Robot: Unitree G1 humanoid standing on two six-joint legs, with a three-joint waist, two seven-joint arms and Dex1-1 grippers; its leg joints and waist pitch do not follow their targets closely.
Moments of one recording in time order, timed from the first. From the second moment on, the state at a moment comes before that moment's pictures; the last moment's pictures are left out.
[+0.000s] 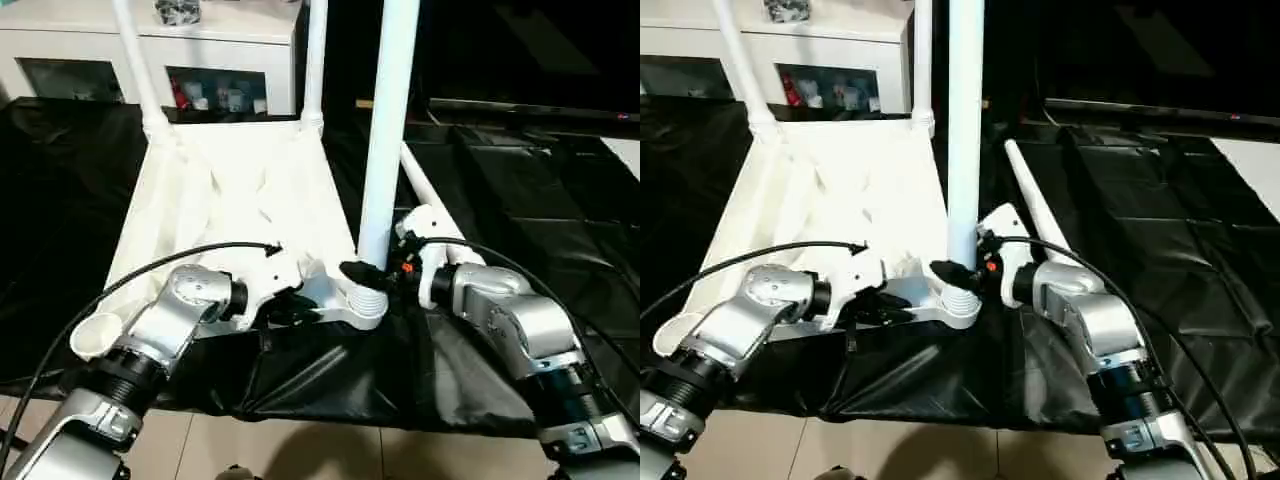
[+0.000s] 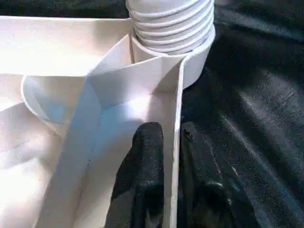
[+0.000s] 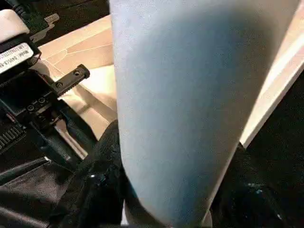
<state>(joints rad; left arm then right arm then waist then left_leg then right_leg) -0.52 0.43 -0.37 0.43 -0.04 0.18 -1.08 -0.46 -0.31 0.16 0.20 0.30 0.54 0.77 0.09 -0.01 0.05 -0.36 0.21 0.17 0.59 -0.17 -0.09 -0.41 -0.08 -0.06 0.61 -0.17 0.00</state>
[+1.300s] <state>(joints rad) -0.56 0.38 -0.37 0.49 -0.03 0.21 -1.10 -0.24 -0.22 0.04 0.16 0.34 0.28 0.67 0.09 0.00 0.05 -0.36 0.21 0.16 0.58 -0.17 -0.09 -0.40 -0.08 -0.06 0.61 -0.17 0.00</state>
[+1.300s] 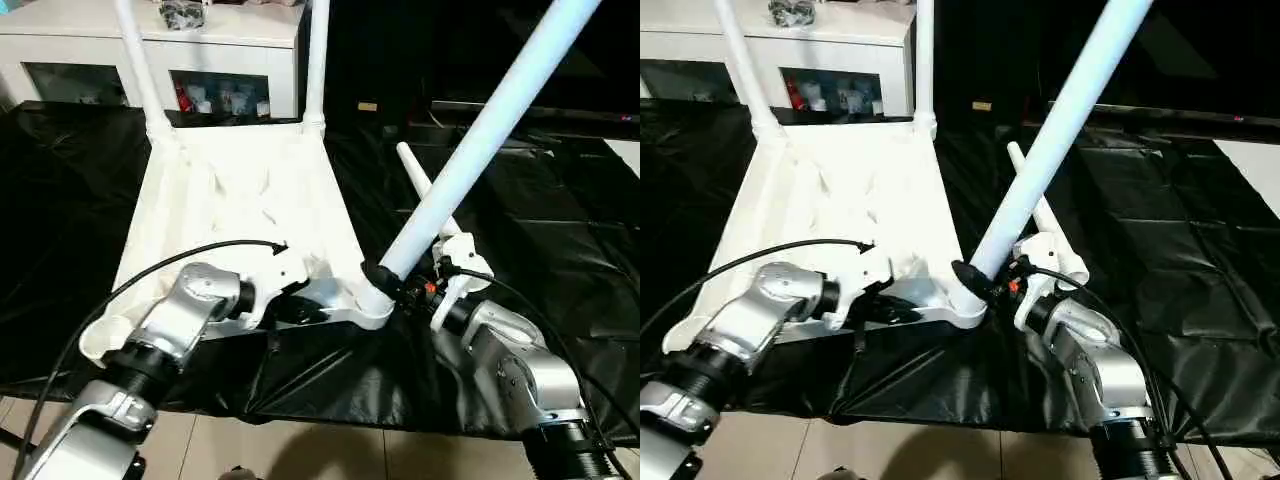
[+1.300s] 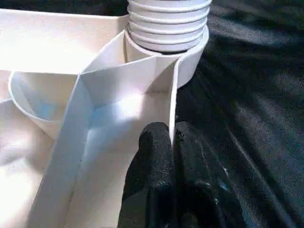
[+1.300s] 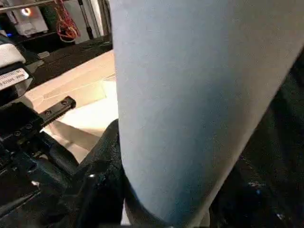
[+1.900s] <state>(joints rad) -0.59 0.42 -0.39 0.50 -0.02 0.22 -1.19 -0.44 -0.39 0.22 0.25 0.24 0.30 0.98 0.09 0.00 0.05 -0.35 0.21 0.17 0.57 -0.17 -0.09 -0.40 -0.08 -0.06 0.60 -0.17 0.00</state>
